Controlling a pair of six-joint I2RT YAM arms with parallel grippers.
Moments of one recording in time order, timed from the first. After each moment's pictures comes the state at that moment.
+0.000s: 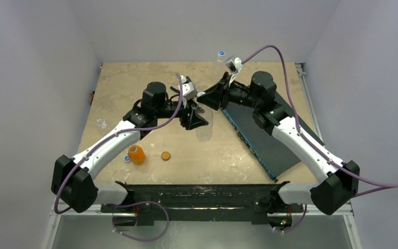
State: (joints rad) left arm -0.55 1.31 1.06 -0.05 0.81 -0.01; right arm 0.54 1.28 1.17 0.11 -0.73 0.36
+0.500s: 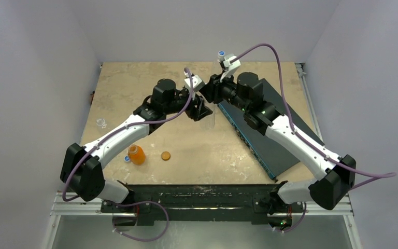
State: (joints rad) left arm -0.60 1.43 1.11 0.03 0.47 -0.04; right arm 0.67 1.34 1.27 -0.06 -0.12 0.23
